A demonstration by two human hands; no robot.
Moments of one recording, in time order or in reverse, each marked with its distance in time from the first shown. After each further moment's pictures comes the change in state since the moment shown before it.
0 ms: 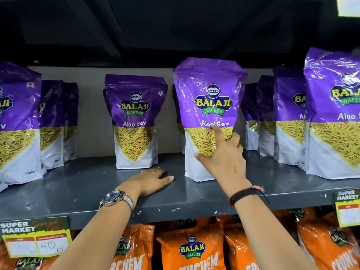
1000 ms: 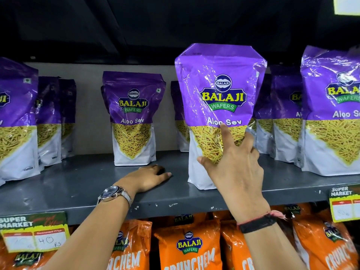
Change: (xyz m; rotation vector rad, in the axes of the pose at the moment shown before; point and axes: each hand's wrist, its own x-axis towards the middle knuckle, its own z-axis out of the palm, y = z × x) left_hand -0.003 0.001 0.000 0.007 0.053 0.015; right_hand -0.048 -0.007 -0.037 -0.166 0.079 0.012
